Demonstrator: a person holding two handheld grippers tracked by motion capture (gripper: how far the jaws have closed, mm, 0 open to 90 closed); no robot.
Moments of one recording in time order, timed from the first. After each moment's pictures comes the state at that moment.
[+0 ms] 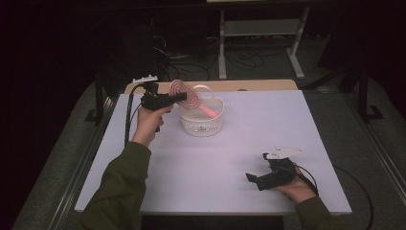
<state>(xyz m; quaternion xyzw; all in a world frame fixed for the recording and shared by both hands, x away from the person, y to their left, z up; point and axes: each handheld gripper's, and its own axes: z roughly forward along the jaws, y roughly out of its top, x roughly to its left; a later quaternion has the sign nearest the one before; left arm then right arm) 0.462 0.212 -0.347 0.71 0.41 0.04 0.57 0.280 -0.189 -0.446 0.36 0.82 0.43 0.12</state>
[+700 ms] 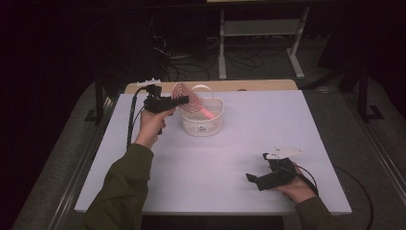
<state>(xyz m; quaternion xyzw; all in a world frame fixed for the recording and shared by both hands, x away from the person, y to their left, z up) 0.463 0.207 -0.358 0.71 0.41 0.04 0.57 0.280 -0.188 -0.447 0.36 0.82 0.43 0.12</state>
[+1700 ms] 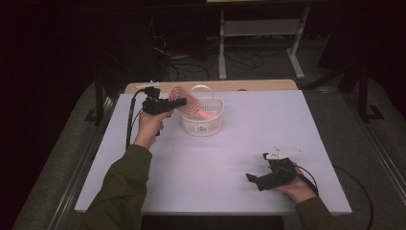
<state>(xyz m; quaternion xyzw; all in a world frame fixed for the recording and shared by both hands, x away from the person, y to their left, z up) 0.466 0.216 -0.369 0.72 0.43 0.05 0.55 0.280 -0.188 -0.447 0.36 0.82 0.43 0.12</state>
